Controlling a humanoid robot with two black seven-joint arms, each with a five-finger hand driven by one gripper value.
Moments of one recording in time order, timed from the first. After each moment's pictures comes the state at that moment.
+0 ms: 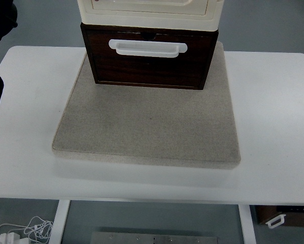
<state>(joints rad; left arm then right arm) -1.40 0.31 -1.10 -0.95 0.57 -0.61 0.18 -0.01 0.00 -0.01 0.18 -0.04 -0.05 0.03</state>
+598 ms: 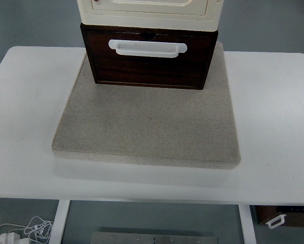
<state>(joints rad) -1.39 0.43 -1.31 -0.85 0.37 -0.18 0.13 -0.01 0.00 -0.01 0.17 -0.04 -0.05 0.03</state>
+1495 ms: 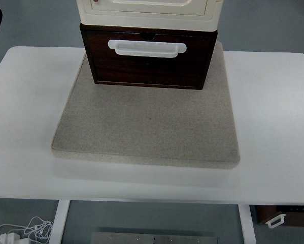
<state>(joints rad) -1.20 0.34 -1.28 -0.36 0.22 -0.04 0.11 -0.01 0.00 -0.01 0.18 -0.04 -0.05 0.04</state>
